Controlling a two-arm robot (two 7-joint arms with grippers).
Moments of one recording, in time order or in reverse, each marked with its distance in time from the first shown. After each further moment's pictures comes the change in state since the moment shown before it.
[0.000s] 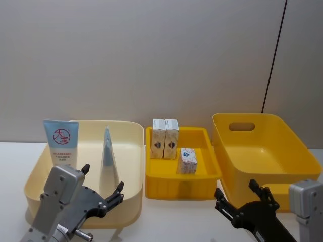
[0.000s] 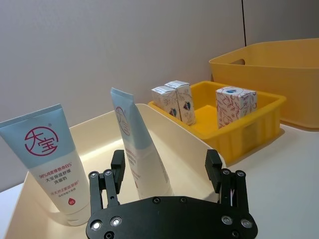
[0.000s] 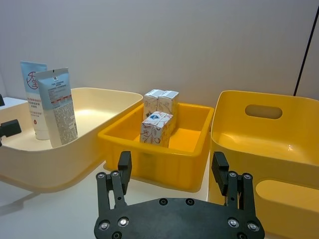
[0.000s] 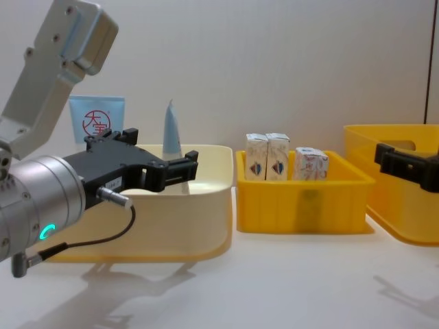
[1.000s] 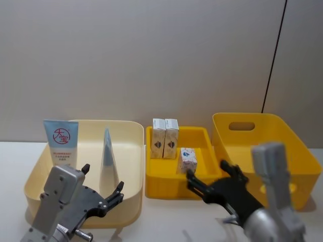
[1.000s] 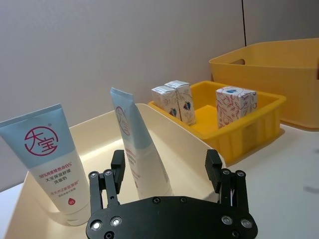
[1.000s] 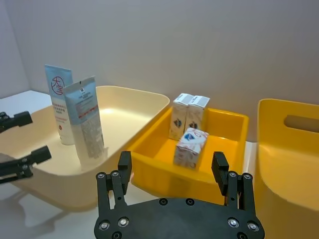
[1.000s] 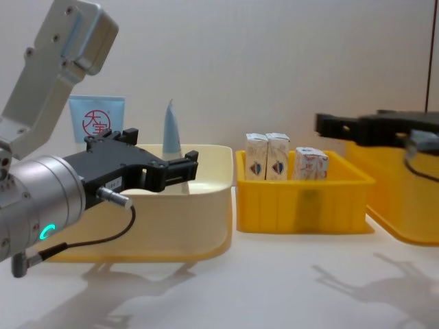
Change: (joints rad) left arm 0.000 0.000 0.000 0.000 0.000 0.000 0.000; right arm 0.161 -0.053 -0.070 -0.018 -0.007 0.252 0.012
